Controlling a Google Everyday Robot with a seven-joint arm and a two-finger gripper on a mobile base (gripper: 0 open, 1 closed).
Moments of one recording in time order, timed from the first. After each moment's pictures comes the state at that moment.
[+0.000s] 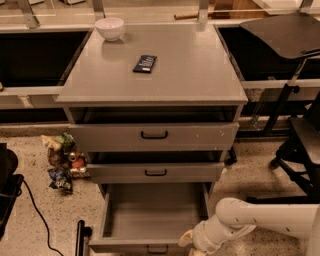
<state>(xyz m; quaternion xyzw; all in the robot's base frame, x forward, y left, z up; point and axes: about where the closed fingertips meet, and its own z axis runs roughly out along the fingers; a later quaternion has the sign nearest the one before) 0.357 -0.096 0.361 -0.67 0.67 0.29 0.15</state>
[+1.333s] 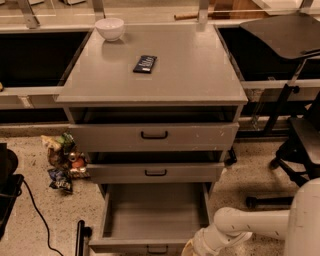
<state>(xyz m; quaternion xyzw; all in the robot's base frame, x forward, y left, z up) 0.358 -0.103 0.286 -0.64 0.70 0.29 0.14</state>
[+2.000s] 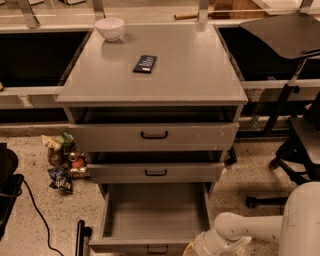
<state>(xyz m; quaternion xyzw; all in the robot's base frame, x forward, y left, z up) 0.358 -0.109 0.249 -0.63 0.70 0.29 0.14</state>
